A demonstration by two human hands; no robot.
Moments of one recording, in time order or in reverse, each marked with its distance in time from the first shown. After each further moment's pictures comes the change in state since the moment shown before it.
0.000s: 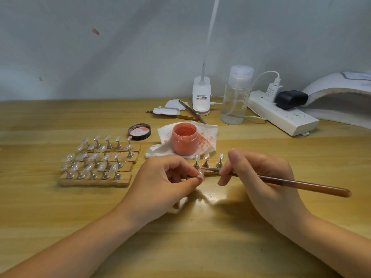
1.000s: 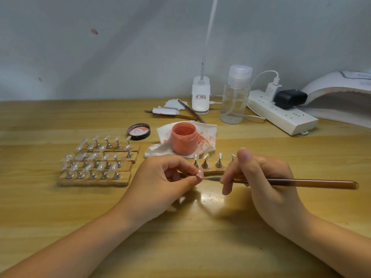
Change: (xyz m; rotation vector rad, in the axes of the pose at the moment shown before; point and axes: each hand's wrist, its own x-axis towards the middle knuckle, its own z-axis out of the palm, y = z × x) left_hand 0.000 -0.005 -0.002 -0.027 -0.002 -0.011; right_hand -0.003 0.000 0.000 0.084 -0.040 -0.032
